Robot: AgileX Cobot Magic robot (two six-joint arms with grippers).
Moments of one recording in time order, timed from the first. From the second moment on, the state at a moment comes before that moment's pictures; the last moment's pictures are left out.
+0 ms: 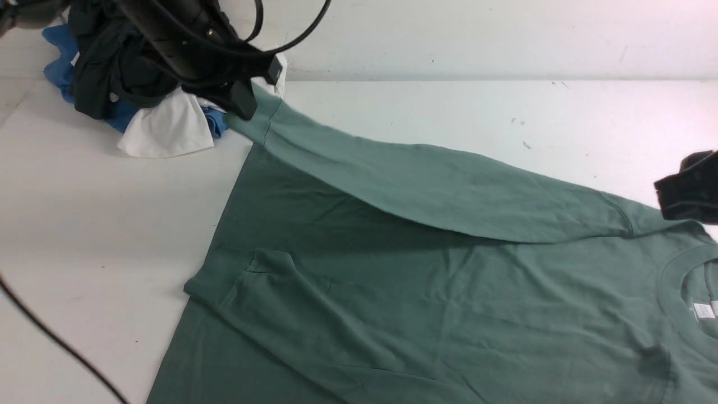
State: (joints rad) right arm 0.15 1.24 -1.13 0.01 1.03 -0.06; left arm -0.20 1.88 -1.86 -0.23 1.23 0.17
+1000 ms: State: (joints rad) right arm 0.44 1.15 -1.12 0.13 1.24 -0.12; left arm -0.31 1.54 -1.11 -0.09 0.98 0.23
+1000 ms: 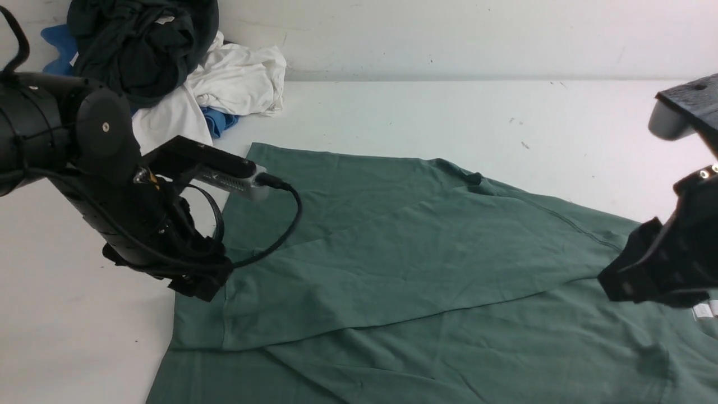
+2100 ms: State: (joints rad) right arm 0.57 0.89 -0.90 0.11 1.26 -0.12; left arm -0.51 1.47 -0.55 0.00 0.74 0.69
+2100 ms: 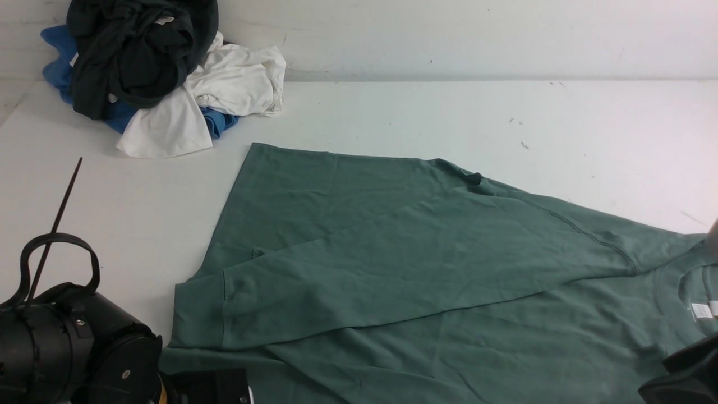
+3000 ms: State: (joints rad) right arm 0.57 0.89 -0.90 0.10 1.26 -0.13; left arm -0.49 1.60 -0.69 0.02 0.88 0.65
